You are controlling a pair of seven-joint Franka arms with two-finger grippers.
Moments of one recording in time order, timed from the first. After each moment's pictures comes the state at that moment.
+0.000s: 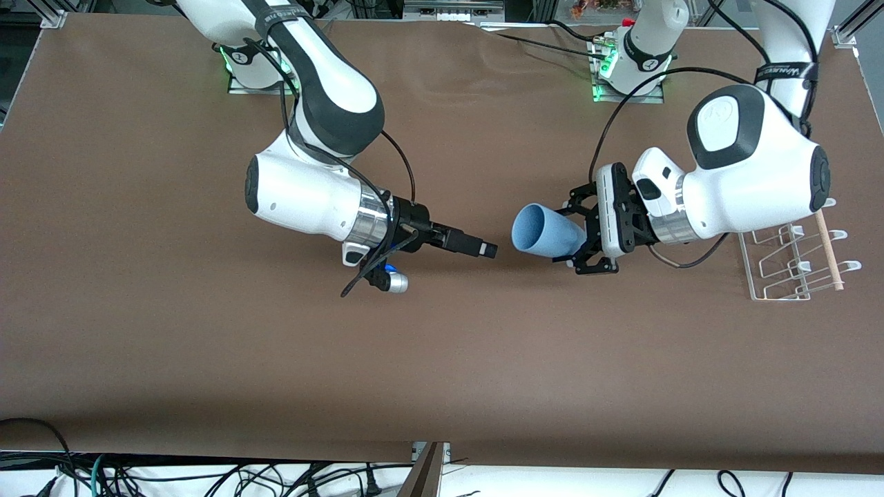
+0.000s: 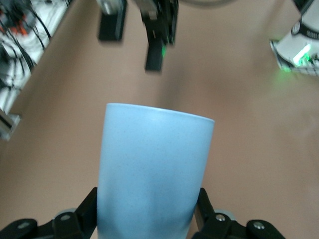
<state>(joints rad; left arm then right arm) -0.08 0.32 -0.20 -1.59 -0.60 1.92 1.40 0.53 0.66 0.08 -1.20 1.00 2.27 0.52</state>
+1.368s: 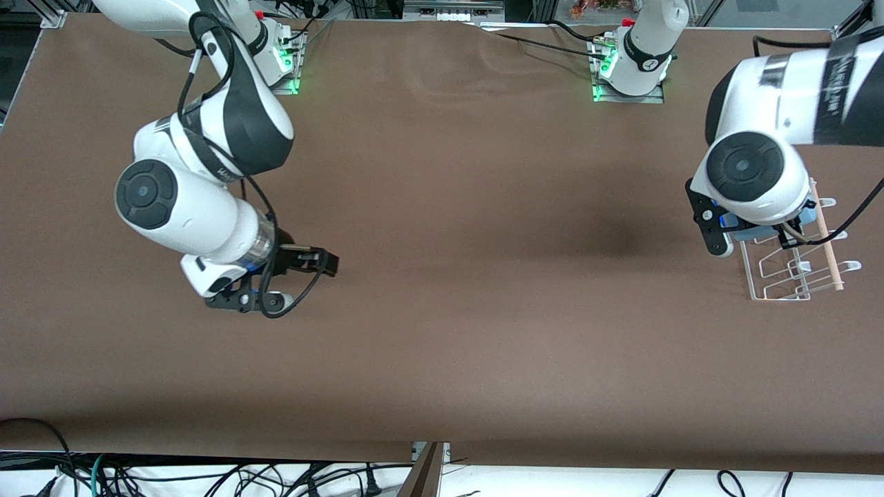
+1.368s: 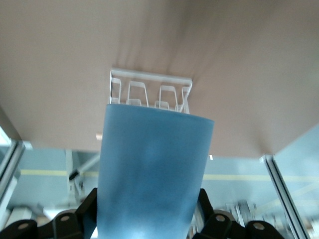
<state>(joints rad) -0.09 0.34 -0.20 -1.47 0.79 1.32 1.08 0.38 0.58 -0.06 -1.18 0.16 1.78 0.32</state>
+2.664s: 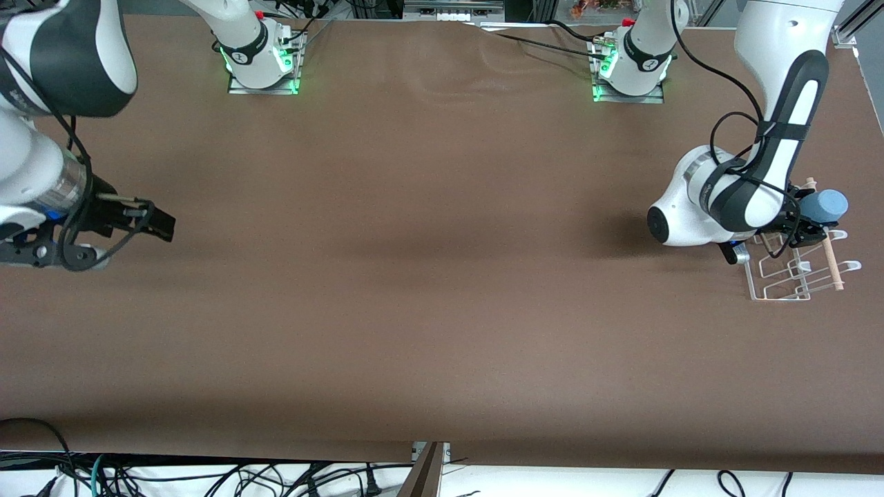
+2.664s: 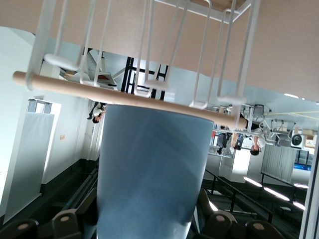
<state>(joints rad) 0.08 0.40 -0.18 -2.07 1.34 1.46 0.44 0.19 0.22 -0.09 -1.44 -0.07 1.66 0.15</state>
